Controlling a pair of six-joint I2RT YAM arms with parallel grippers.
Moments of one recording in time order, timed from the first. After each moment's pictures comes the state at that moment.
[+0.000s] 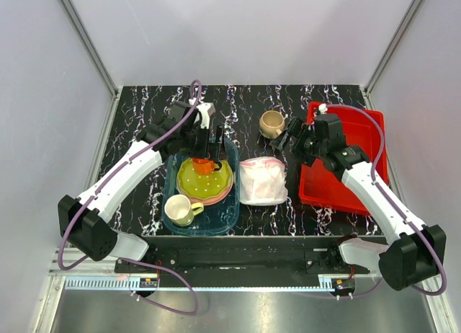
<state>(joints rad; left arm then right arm) -0.53 1.40 1.33 -0.77 0.23 -0.33 0.34 1.18 1.03 -0.46 -0.20 0.79</state>
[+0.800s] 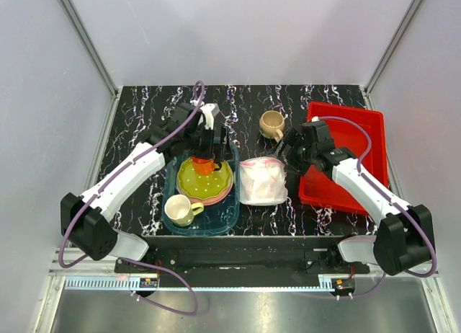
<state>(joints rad) -0.54 1.40 1.30 -0.68 0.26 -0.39 0.35 1.30 0.92 -0.41 -0.23 0.92</state>
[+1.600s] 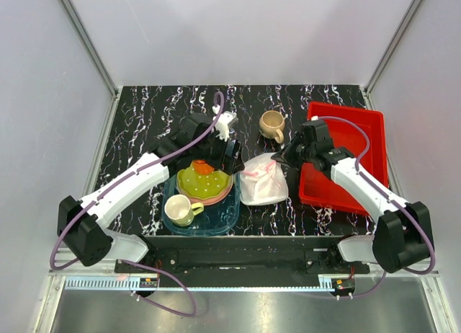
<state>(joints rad) -0.70 1.37 1.23 -0.56 0.25 -0.23 0.35 1.33 0.92 -0.34 -0.24 0.98</state>
